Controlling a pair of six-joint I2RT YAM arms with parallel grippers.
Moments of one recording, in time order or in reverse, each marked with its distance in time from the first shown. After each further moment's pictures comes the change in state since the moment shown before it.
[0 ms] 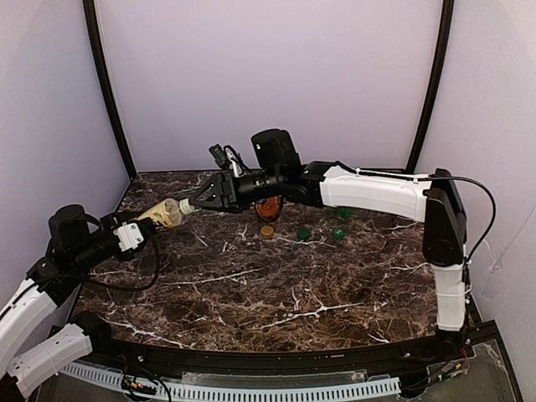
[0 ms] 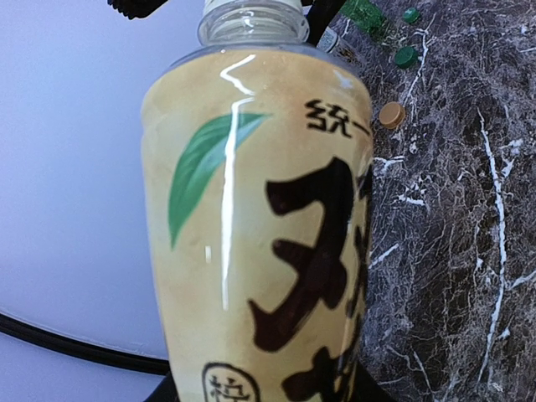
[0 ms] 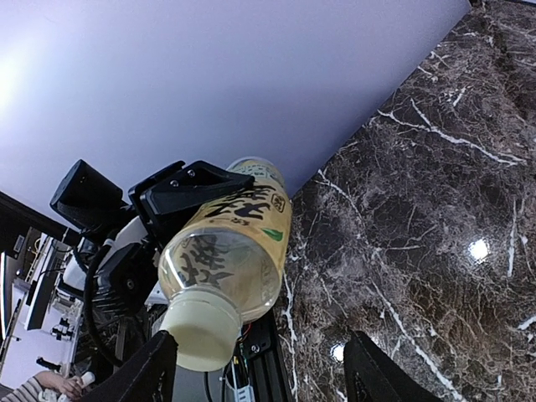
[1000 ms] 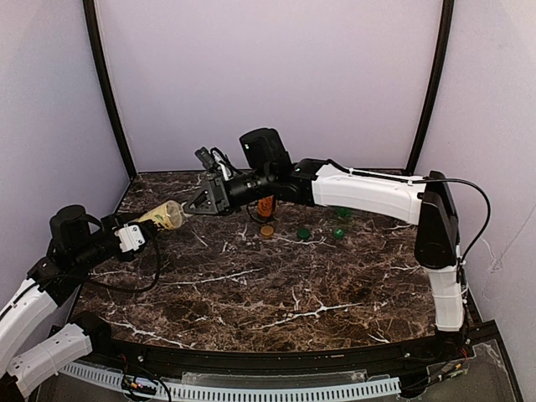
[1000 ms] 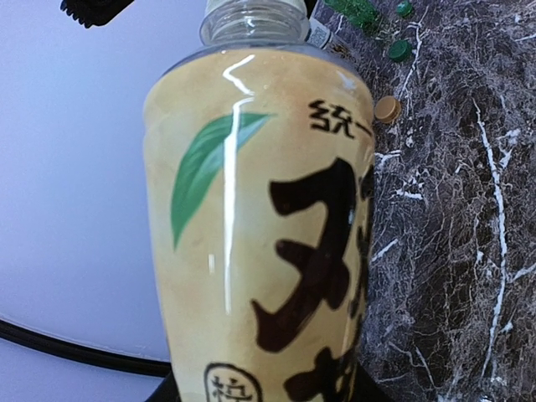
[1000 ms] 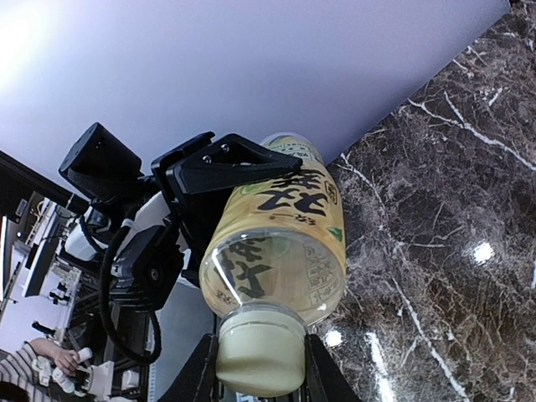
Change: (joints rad) left arm -0.001 0.006 -0.006 0.006 0.001 0.031; right arm 0.034 0.053 0.117 -0.101 -0.060 -0.072
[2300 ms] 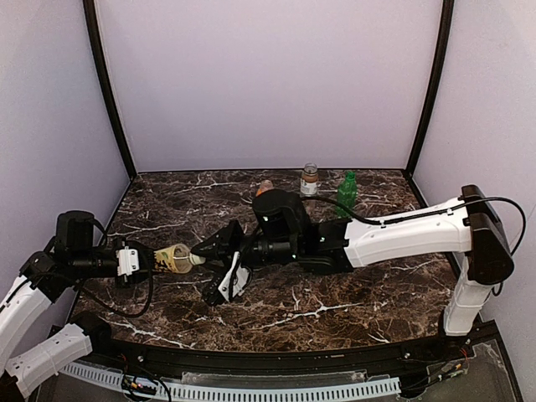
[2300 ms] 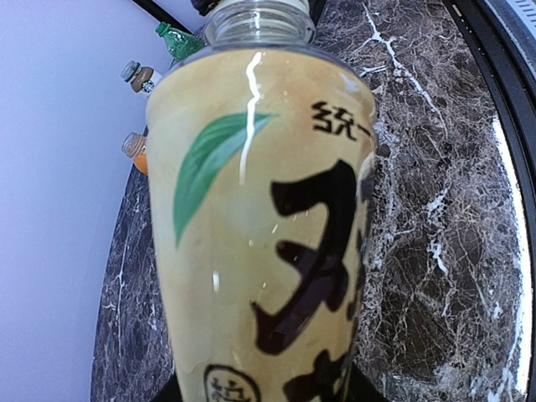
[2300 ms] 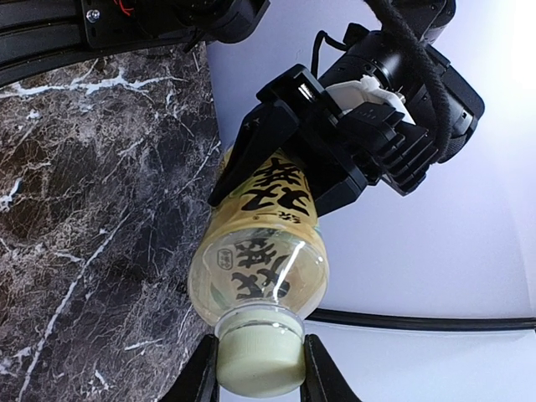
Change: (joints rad) left arm 0.002 -0.001 0.080 -0.441 0.338 0.013; right arm 0.243 -0.320 -0.613 0.348 0.510 -2.182
